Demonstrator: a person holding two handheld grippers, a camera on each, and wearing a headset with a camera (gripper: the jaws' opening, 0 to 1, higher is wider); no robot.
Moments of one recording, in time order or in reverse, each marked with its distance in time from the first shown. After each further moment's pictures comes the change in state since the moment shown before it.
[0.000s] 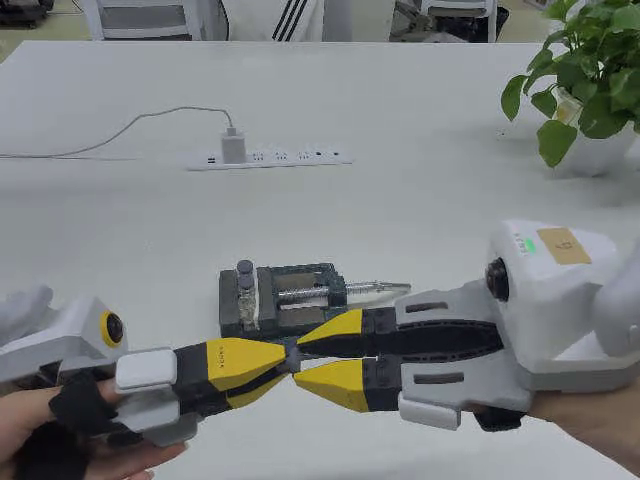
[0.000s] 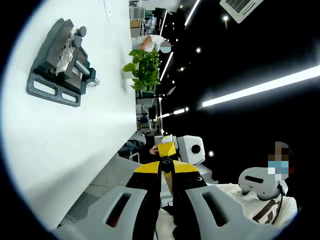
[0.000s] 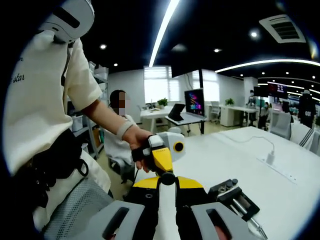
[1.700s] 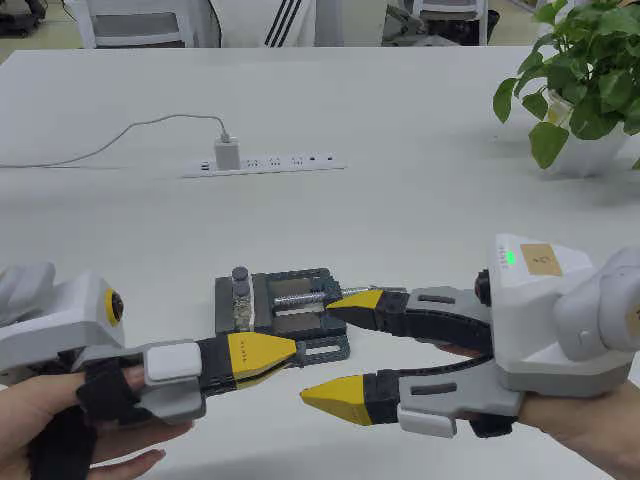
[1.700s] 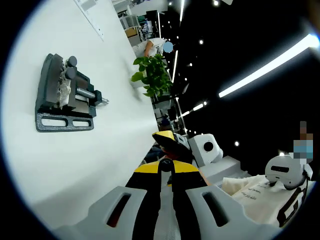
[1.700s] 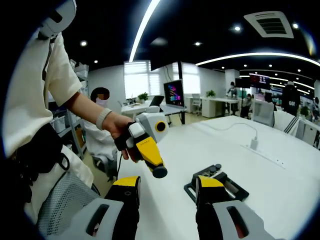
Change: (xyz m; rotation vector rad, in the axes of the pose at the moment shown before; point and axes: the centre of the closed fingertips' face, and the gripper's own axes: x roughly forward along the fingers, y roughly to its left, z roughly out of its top) left arm 0.001 0.018 0.023 0.204 -0.011 0.179; right arm -0.001 -0.033 -0.025 0.066 0.053 -0.162
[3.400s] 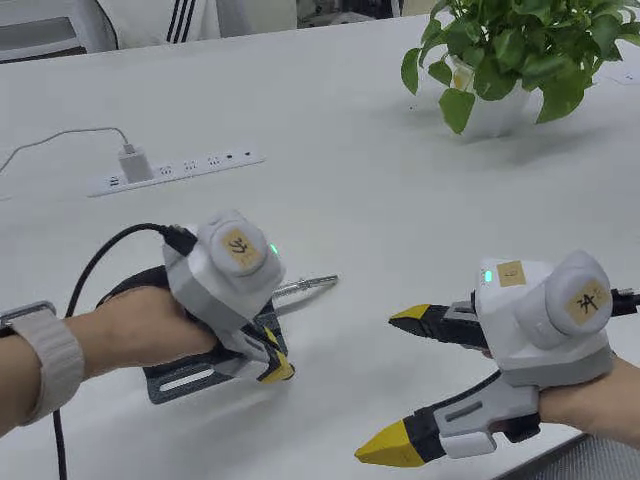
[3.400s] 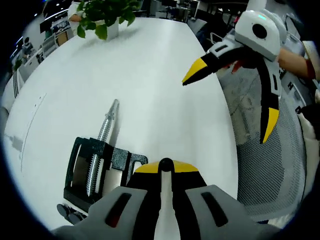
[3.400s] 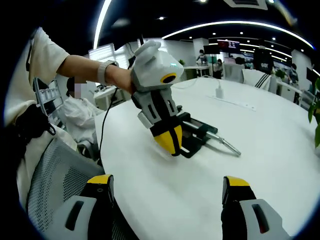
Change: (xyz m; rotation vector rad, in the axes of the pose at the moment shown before) left arm 0.074 0.122 0.014 1.021 0.811 0.569; right arm -0.072 -0.037 -0.107 0.217 0.231 -0.204
